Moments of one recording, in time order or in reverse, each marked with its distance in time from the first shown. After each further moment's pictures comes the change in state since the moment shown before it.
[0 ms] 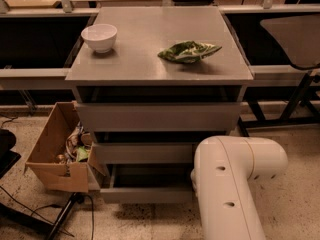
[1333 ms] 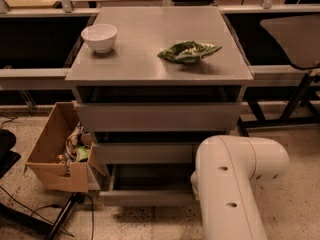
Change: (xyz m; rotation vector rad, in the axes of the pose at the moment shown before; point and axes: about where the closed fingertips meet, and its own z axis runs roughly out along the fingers) arm -0.001 0.025 0.000 -0.042 -0.003 -0.009
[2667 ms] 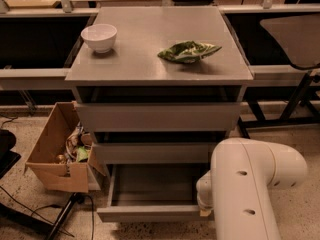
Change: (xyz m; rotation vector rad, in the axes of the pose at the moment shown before) arm 0.017 0.063 -0.008 -0.121 -0.023 0.006
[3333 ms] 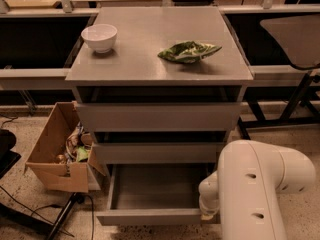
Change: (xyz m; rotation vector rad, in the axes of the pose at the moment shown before) arm 0.005 0.029 0.002 -0.062 -0.016 -0.002
